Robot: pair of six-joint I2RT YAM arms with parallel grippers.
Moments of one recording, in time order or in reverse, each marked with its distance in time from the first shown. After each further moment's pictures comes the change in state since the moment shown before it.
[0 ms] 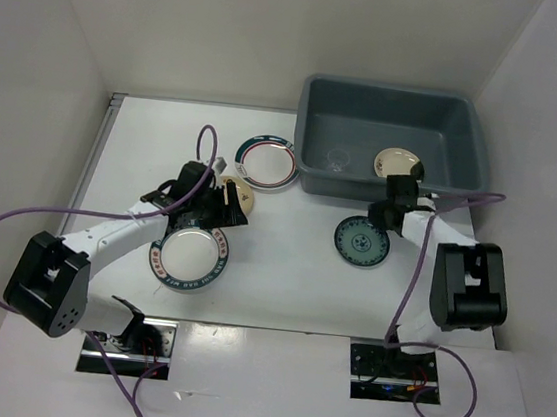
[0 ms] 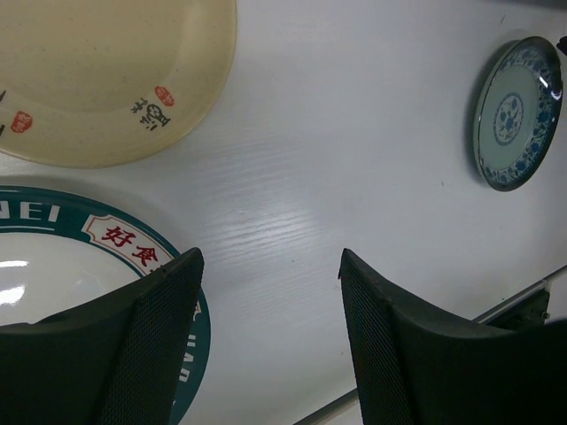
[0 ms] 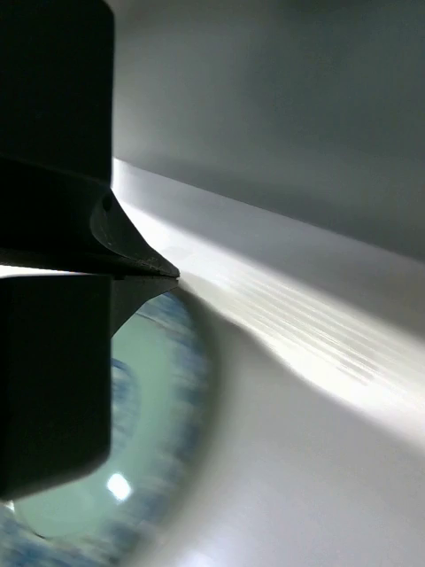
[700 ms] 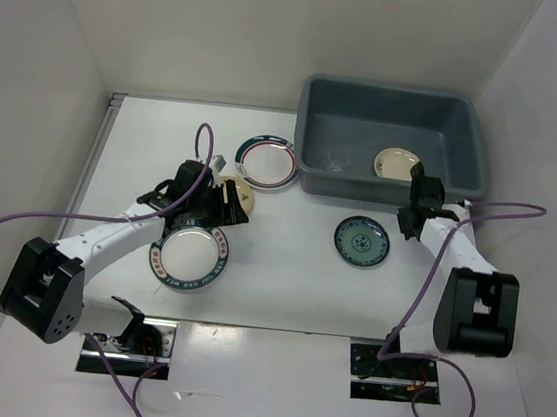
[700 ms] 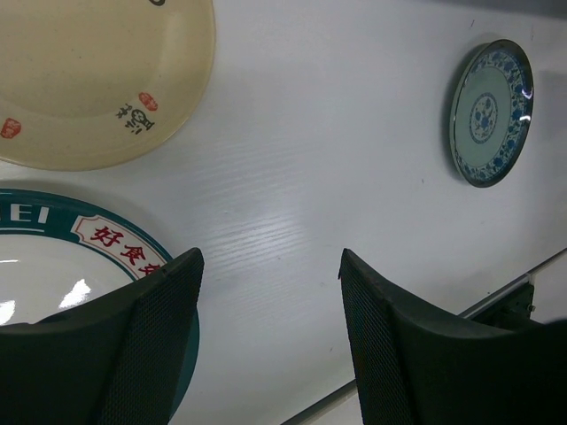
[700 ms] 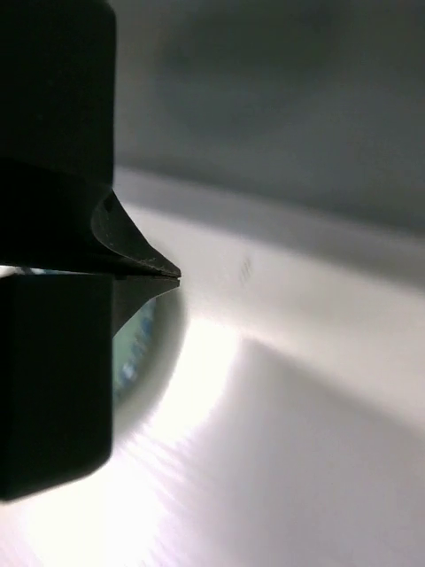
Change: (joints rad) left arm 0.000 -0.037 0.000 0.003 0.016 -0.002; right arm -0.098 -0.205 -0.007 -0.184 0.156 -0.038
